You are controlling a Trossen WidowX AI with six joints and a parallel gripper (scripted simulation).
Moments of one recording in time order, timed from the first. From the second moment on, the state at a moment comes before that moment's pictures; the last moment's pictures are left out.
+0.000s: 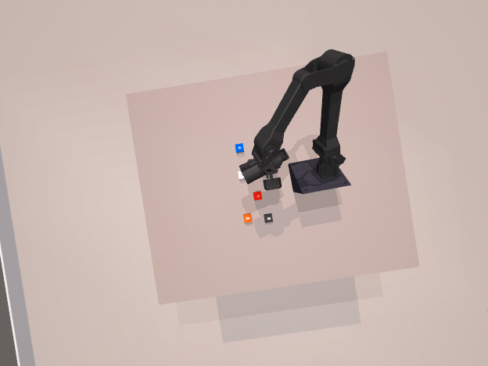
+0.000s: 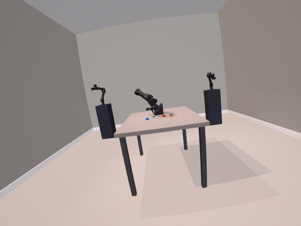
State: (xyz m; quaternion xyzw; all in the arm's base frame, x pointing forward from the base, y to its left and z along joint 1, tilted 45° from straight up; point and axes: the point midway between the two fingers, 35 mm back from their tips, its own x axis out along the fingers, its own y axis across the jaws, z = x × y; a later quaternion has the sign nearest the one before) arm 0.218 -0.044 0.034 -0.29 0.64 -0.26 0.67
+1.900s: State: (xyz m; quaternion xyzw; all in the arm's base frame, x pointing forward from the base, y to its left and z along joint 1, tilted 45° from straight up) arm 0.274 0.055 -0.041 -0.28 0.63 -0.25 0.68
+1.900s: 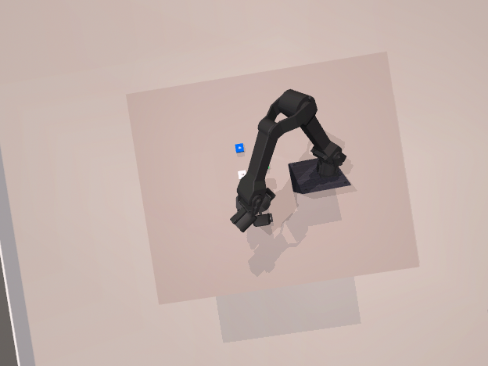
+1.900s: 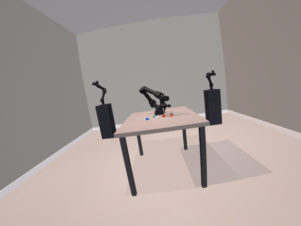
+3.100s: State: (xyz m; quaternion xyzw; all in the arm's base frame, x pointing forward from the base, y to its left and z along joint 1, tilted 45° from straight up) arm 0.268 0.104 0.007 -0.29 0.63 -0.25 0.68
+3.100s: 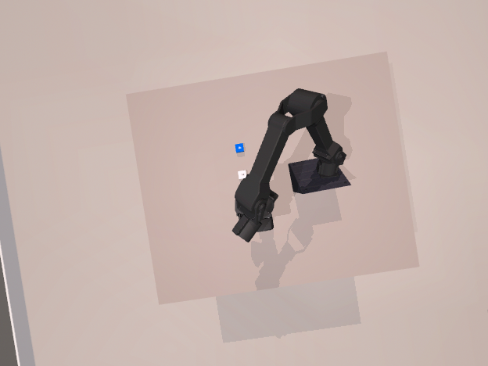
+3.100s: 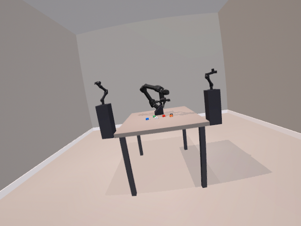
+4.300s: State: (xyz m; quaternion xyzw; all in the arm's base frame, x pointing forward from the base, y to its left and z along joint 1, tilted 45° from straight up) arm 0.319 -0.085 0.135 -0.28 0.63 -0.26 0.68
